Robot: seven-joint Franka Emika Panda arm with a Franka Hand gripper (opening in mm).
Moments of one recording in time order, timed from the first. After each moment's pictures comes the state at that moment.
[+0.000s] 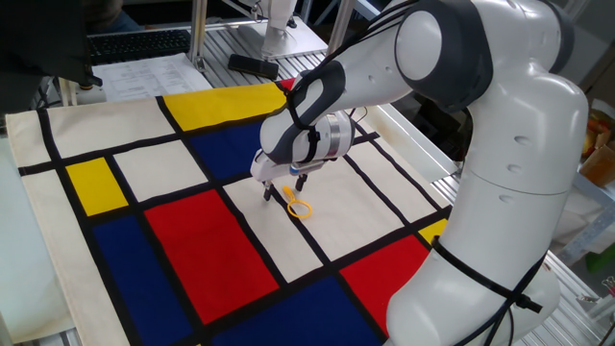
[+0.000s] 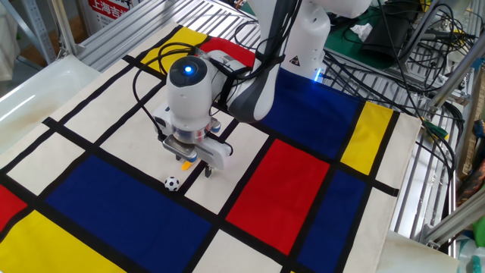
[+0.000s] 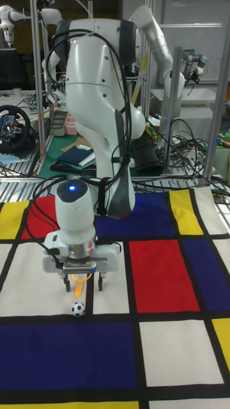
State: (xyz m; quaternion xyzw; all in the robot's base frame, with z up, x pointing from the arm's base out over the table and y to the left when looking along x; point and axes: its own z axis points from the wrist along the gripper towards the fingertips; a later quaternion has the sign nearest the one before) arm 0.489 -0.073 0.059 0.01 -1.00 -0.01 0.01
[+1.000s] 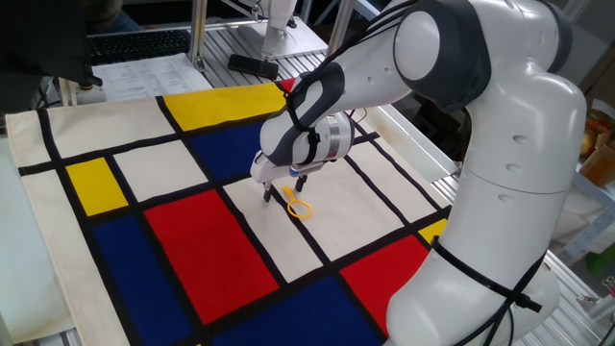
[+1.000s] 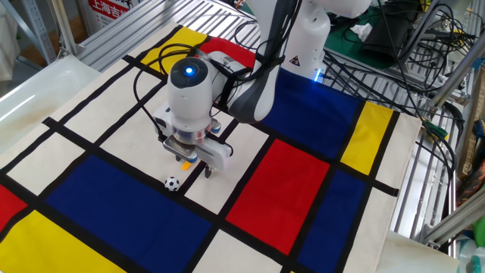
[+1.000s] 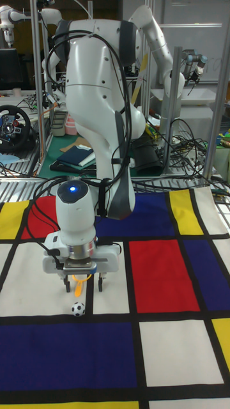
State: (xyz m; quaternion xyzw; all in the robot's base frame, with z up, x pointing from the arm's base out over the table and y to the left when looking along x) arm 0.489 -0.073 0.056 0.01 -1.00 -0.01 0.01
